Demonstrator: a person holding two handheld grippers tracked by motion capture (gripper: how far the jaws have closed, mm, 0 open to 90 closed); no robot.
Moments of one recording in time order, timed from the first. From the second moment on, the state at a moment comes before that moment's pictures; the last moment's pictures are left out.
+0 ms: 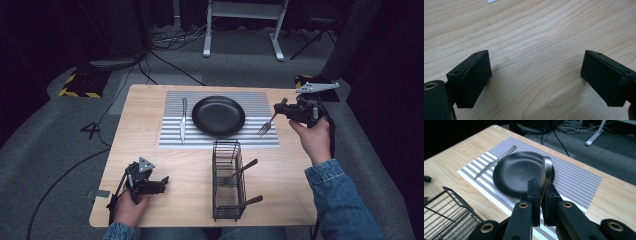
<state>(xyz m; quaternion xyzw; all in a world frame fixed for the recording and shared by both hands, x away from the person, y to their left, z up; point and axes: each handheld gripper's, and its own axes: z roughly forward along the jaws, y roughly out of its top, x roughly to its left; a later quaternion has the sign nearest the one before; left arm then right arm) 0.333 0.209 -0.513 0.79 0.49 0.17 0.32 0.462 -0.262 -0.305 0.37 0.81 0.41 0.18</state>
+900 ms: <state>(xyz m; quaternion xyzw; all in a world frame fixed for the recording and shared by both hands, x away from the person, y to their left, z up) 0.333 0.209 -0.513 0.79 0.49 0.17 0.32 0.500 -0.242 -0.360 0.40 0.82 0.39 0.15</state>
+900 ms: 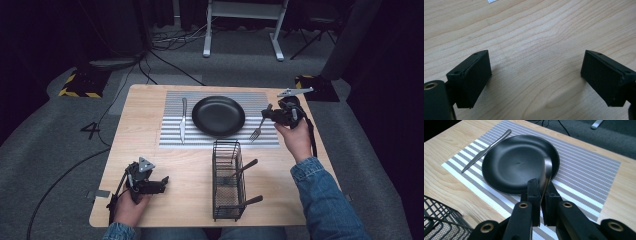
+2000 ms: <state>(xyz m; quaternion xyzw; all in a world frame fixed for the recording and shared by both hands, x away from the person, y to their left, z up) 0.333 0.209 -0.513 0.79 0.49 0.17 0.32 0.529 -0.229 -0.430 0.44 0.81 0.36 0.13</state>
